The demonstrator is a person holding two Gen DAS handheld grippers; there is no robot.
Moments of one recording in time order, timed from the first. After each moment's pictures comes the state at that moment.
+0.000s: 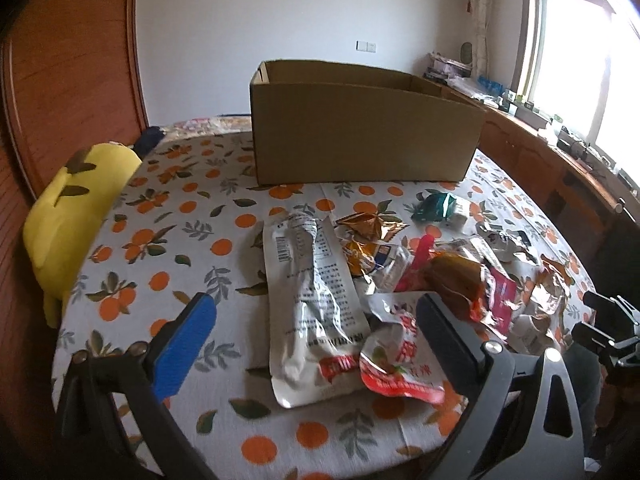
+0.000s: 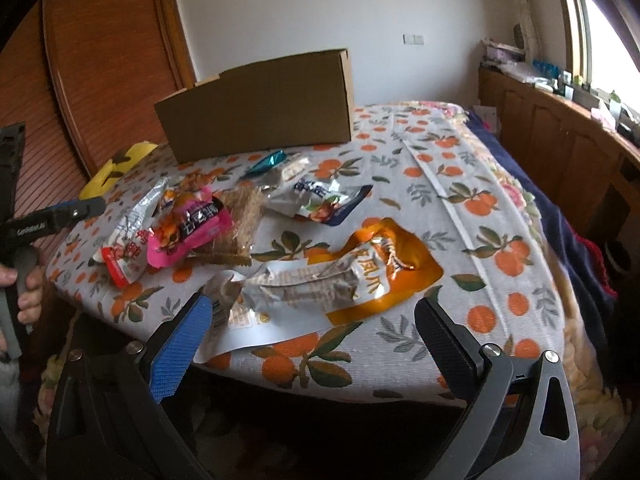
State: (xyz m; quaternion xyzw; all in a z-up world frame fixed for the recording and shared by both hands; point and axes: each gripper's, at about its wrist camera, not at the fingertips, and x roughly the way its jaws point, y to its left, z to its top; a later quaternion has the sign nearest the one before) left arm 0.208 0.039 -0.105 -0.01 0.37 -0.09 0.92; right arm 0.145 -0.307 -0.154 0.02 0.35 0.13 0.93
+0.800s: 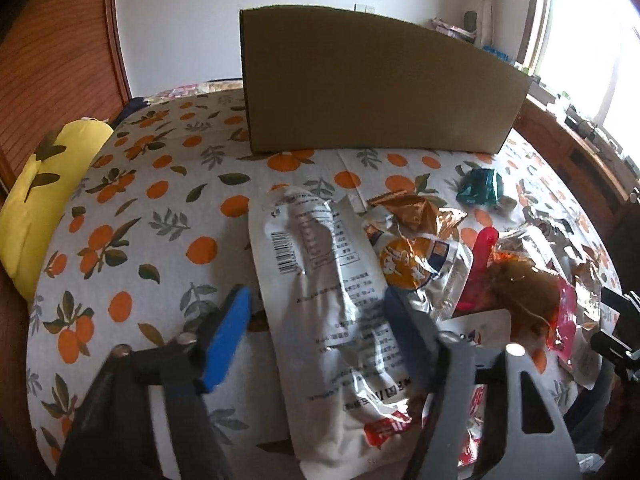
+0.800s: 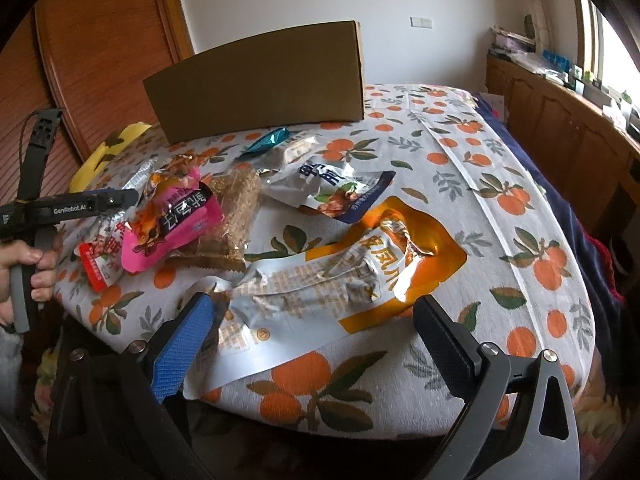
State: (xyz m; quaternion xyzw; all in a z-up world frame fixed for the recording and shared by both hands) left arm 0.272 0.046 -0.144 0.00 0.43 -0.11 0.90; right arm 0.178 -0.292 -0.169 0.01 0.37 0.13 0.92
